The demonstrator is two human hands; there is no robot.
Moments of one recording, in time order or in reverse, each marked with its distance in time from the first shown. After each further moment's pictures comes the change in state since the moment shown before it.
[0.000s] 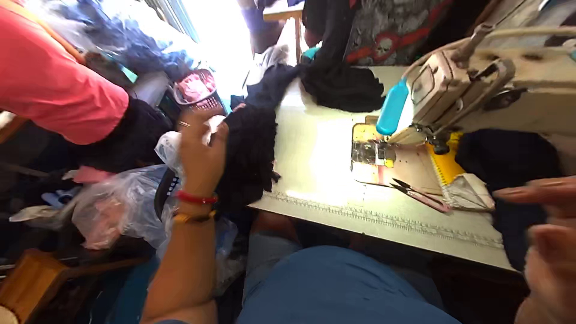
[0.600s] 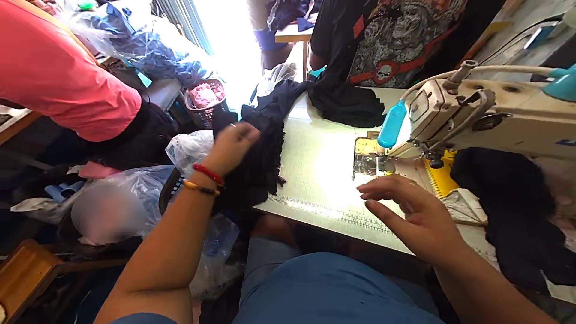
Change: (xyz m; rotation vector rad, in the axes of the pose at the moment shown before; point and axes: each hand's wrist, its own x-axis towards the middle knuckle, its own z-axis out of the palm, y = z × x) left_hand 0.047 0.000 0.016 -0.033 -0.429 0.287; right_hand 0.017 0.028 0.086 0.085 -0.333 0.086
